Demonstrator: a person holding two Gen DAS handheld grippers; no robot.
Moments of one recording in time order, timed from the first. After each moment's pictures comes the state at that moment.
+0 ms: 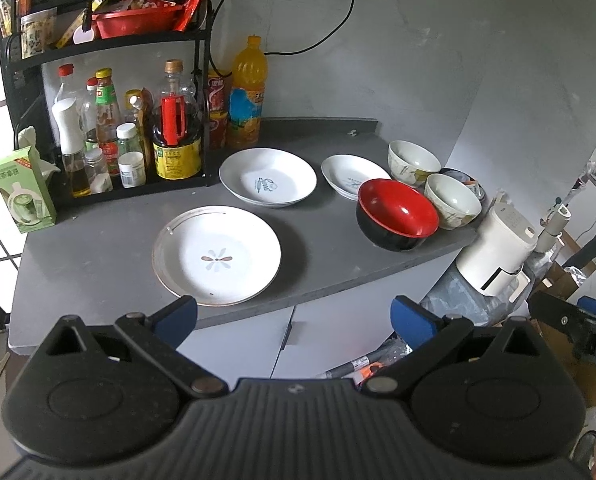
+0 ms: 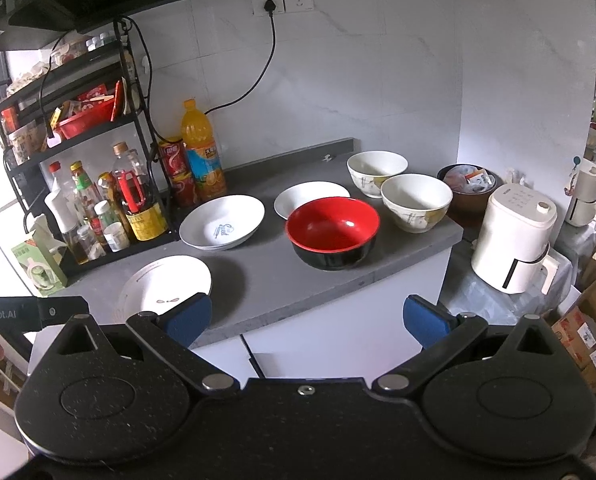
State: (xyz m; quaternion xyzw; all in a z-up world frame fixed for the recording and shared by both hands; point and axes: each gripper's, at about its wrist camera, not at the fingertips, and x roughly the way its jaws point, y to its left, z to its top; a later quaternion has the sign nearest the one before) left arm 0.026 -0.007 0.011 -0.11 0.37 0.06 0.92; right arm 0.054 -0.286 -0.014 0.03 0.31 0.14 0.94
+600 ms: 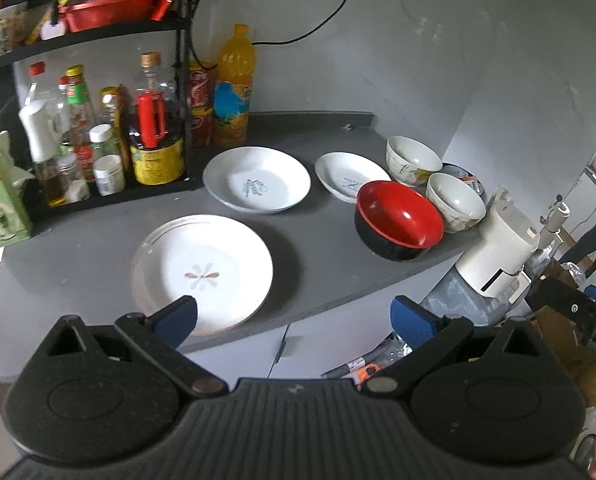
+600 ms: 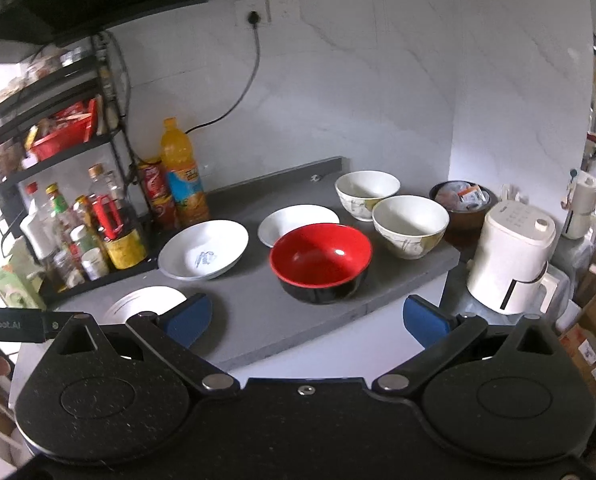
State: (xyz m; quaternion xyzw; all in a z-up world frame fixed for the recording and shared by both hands) left arm 0.091 0.003 -0.004 -0.11 0.39 0.04 0.91; right arm 0.107 -0.276 -0.020 0.04 0.29 0.12 0.95
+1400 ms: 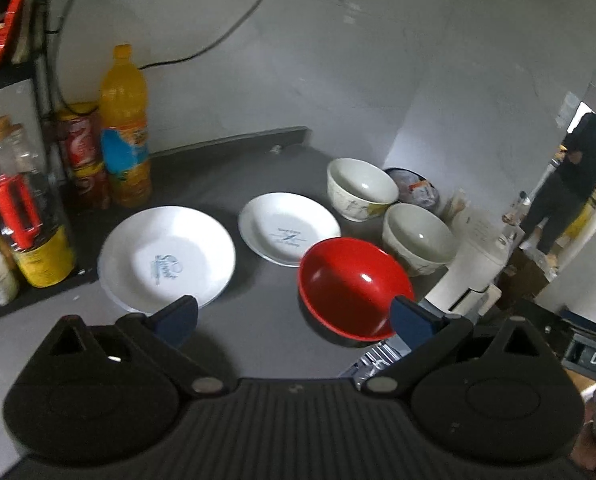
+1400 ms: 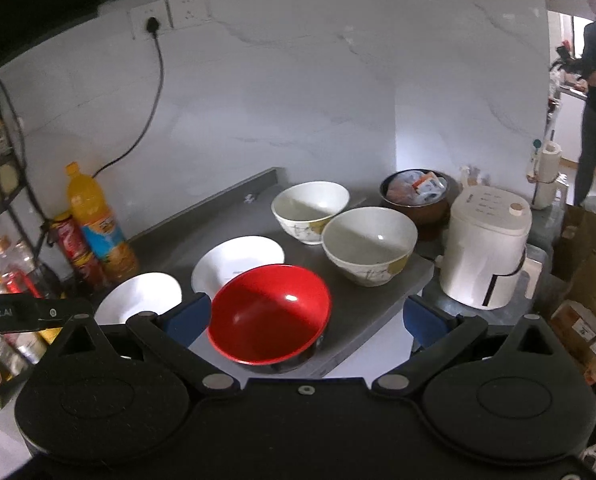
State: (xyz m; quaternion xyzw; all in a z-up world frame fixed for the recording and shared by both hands) left arm 0.269 -0.009 -0.009 -0.08 0.38 -0.08 0.92; right arm 0.219 -0.278 -0.036 0.10 0.30 0.01 0.95
